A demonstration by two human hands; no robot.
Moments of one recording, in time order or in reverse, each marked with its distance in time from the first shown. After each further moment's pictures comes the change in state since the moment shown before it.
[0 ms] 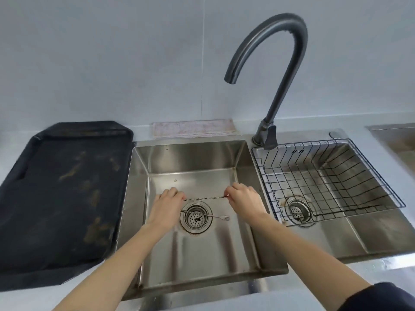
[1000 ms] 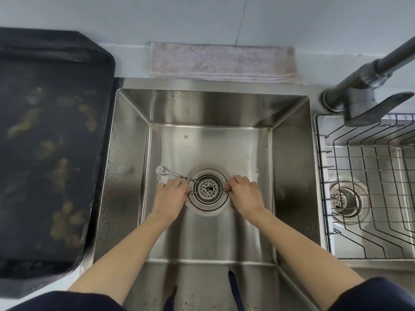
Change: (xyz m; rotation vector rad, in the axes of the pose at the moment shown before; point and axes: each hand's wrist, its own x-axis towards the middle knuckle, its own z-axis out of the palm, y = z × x) left_hand 0.044 -0.043 0.110 0.043 -0.368 -0.204; right_hand 0.077 0.019 0.135 -0.001 -0.456 0.045
